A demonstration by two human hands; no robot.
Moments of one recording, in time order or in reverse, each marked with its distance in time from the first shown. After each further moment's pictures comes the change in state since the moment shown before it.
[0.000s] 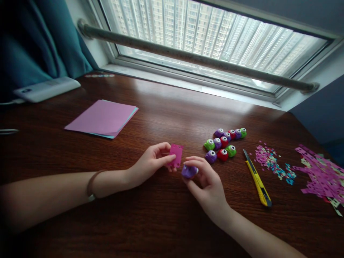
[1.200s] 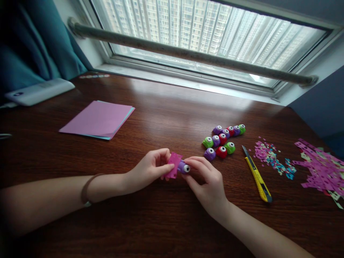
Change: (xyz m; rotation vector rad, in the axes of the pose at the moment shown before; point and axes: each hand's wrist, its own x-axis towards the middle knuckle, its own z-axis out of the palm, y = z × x) left_hand -0.007 -0.002 0.004 0.145 -0.059 -0.085; right_hand 0.005 0.004 -0.005 -0.357 0.040 -0.180
